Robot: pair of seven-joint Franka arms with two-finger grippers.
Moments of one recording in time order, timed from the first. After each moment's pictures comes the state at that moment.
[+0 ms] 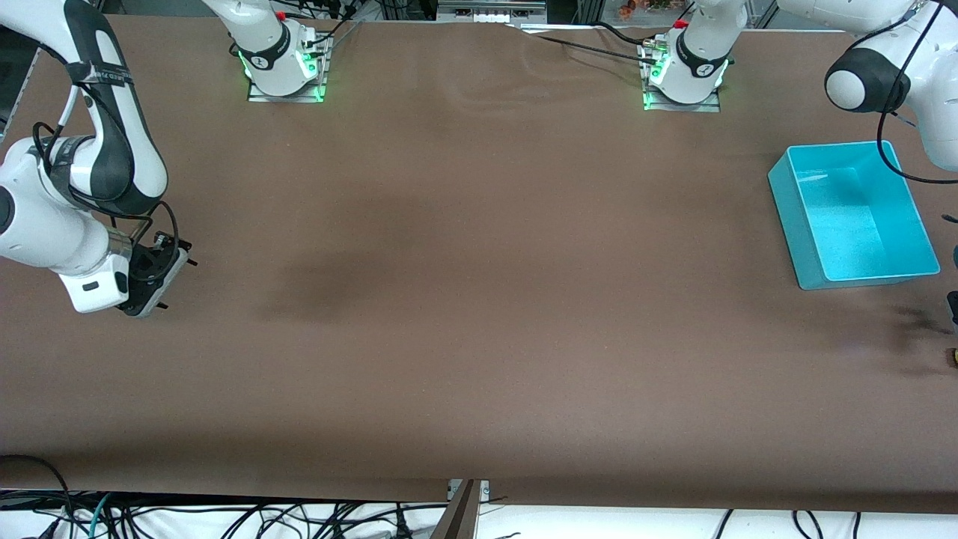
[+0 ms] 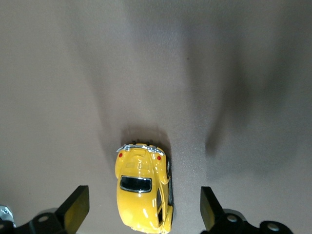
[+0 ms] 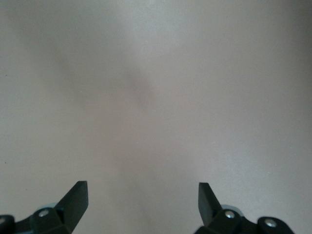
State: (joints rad) left arm 0.52 1.16 0.18 -1.01 0.04 2.60 2.18; right arm -0.17 0.35 0.12 -1.82 -0.04 2.14 -1.15
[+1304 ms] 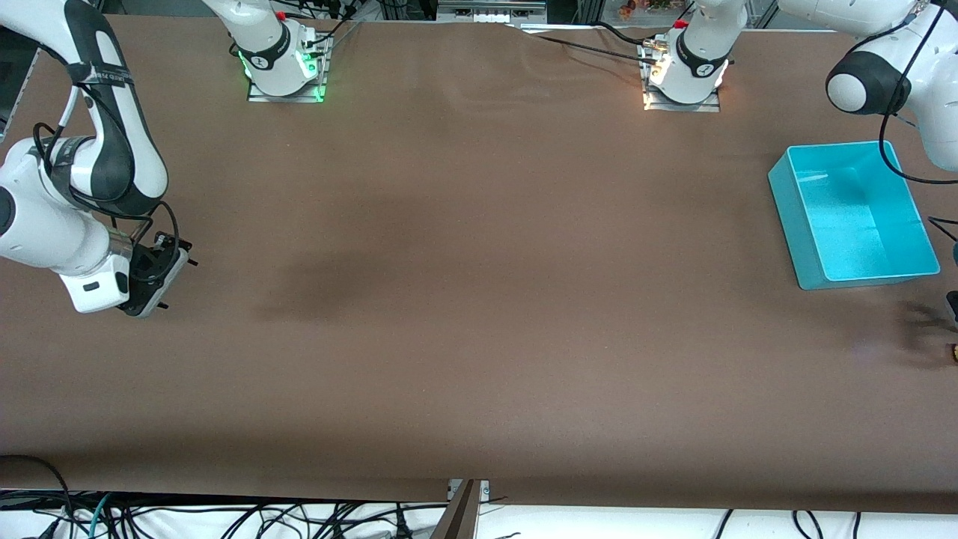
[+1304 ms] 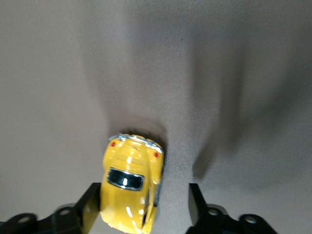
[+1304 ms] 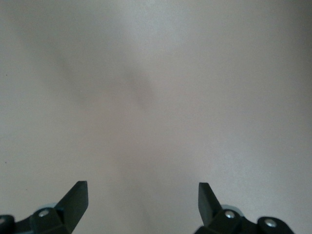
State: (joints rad) left arm 0.55 1.18 0.18 -1.00 0.04 2.61 2.09; right arm -0.17 0.35 0.12 -1.82 -0.04 2.14 -1.15
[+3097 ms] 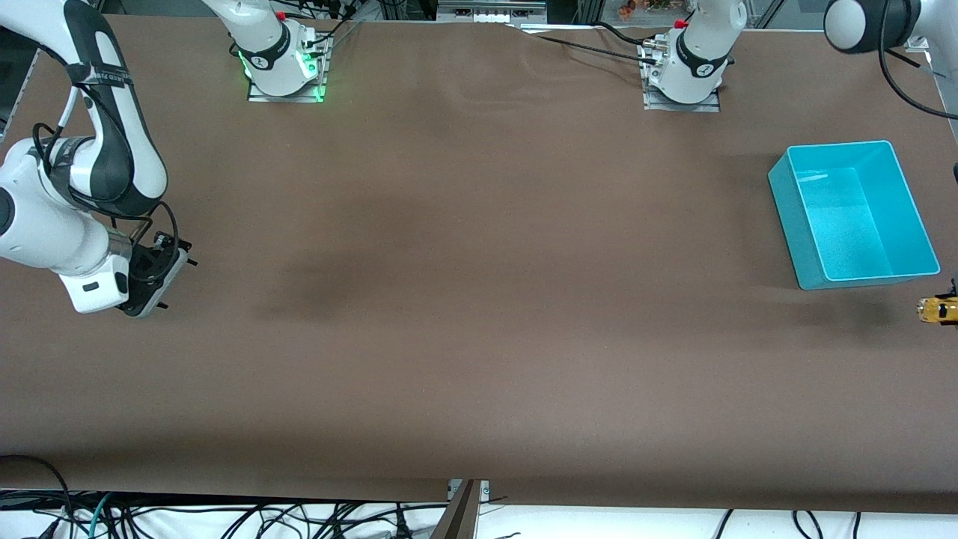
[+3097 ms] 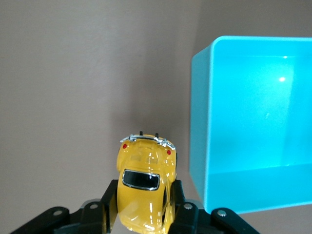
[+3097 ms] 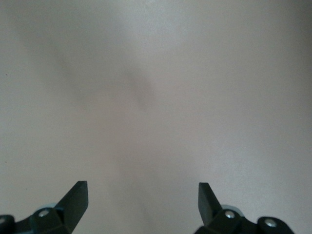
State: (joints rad) left arm 0.31 0.72 0.18 -1.22 0.06 1.85 1.92; right arm -0.17 0.35 0.11 -1.82 -0.04 2.14 -1.15
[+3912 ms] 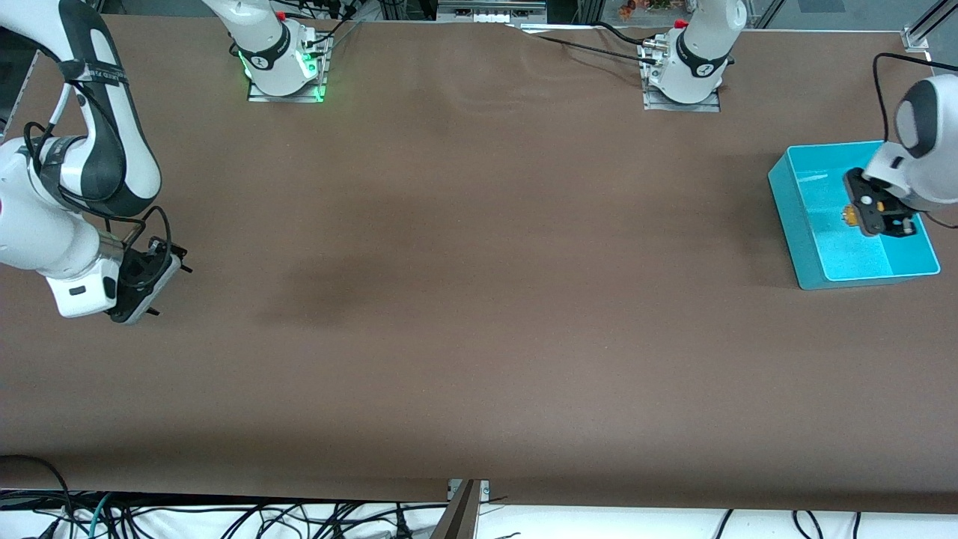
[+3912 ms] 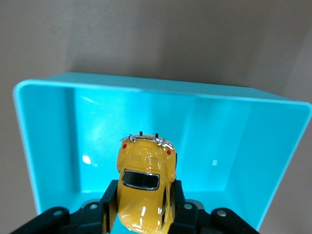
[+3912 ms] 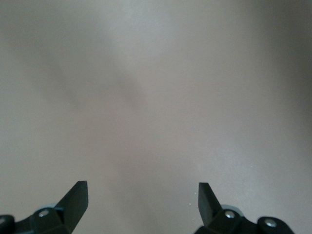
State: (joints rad) left arm 0.20 0.06 0.19 -2.31 0.43 2.29 1.49; right arm -0.16 0.36 0.12 -1.76 -0.04 2.14 -1.04
